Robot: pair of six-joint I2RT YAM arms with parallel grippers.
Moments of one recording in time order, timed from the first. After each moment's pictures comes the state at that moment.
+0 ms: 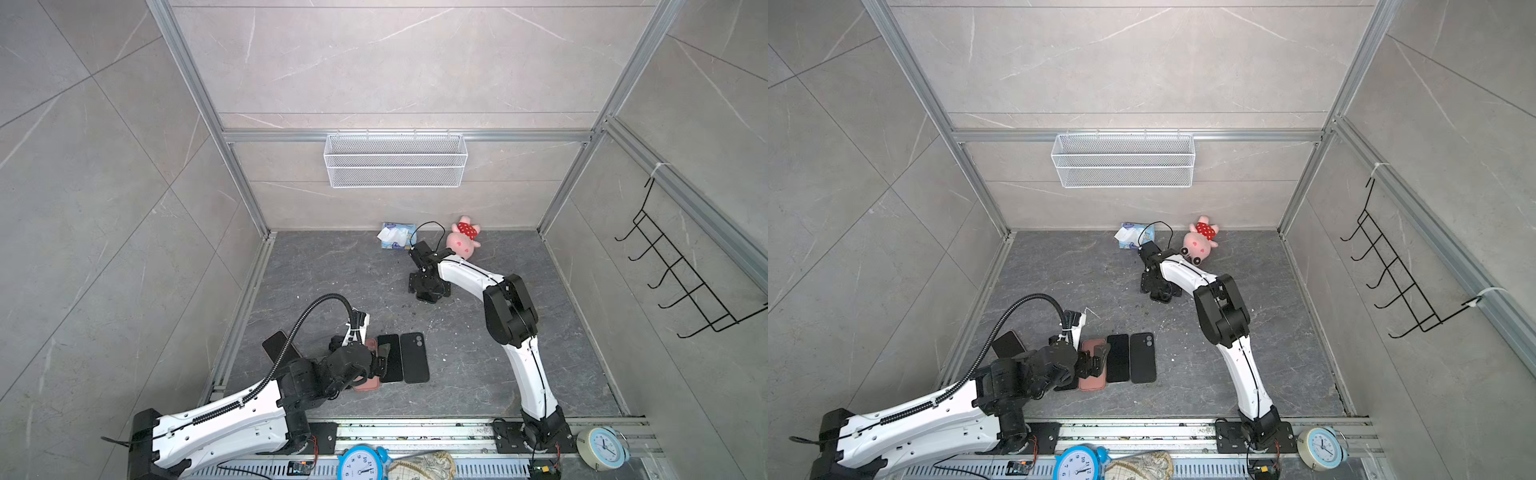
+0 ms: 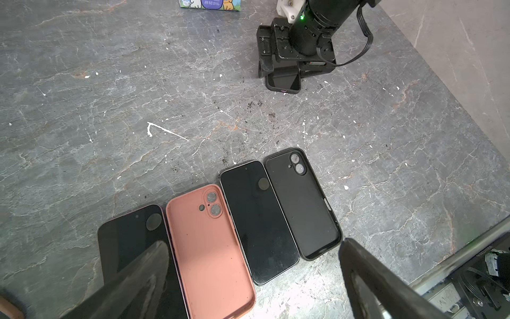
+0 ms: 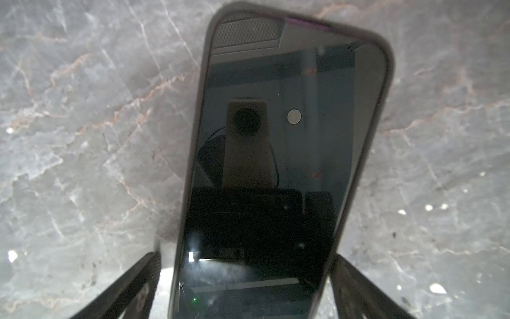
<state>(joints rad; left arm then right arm) -1.15 0.79 0.66 -0.59 -0.49 -0.67 0.53 2.33 1.90 -0.89 0.17 0.61</state>
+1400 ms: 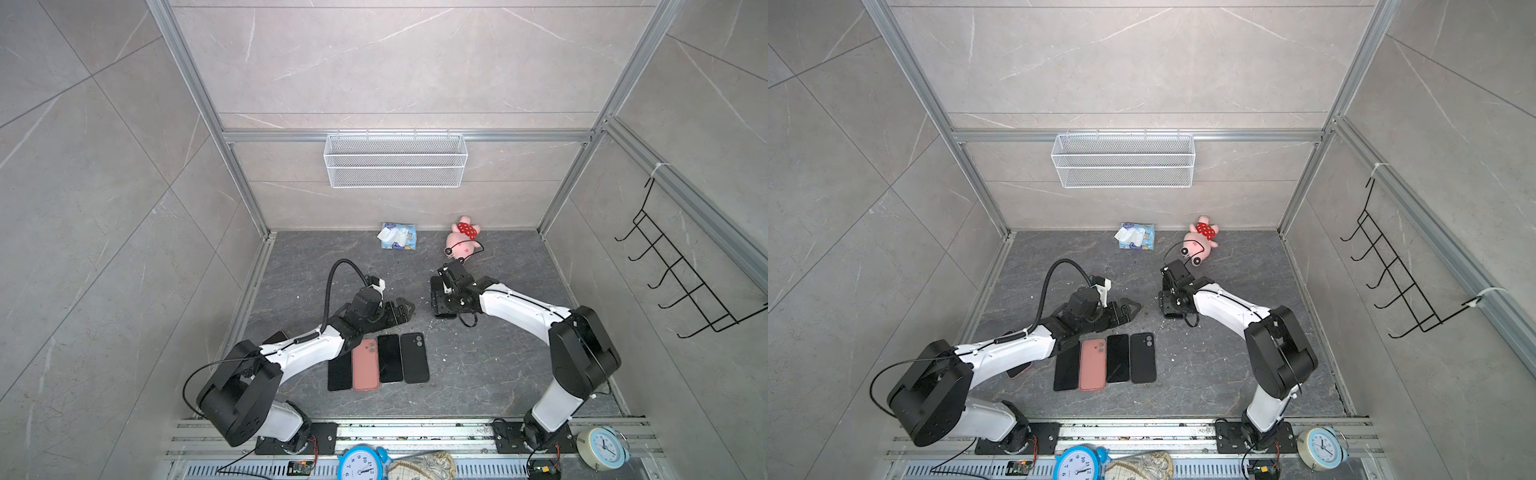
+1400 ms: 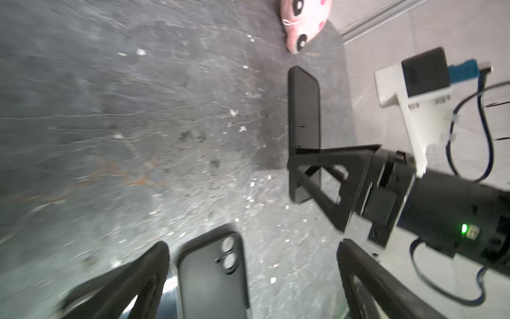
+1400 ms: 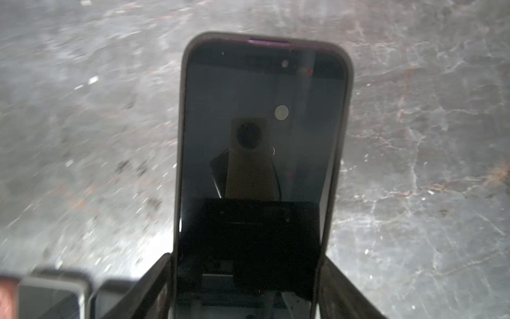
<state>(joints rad) -0.69 1.45 0.73 0.15 0.20 -0.89 0.55 1.70 1.15 -0.53 0.08 0.39</state>
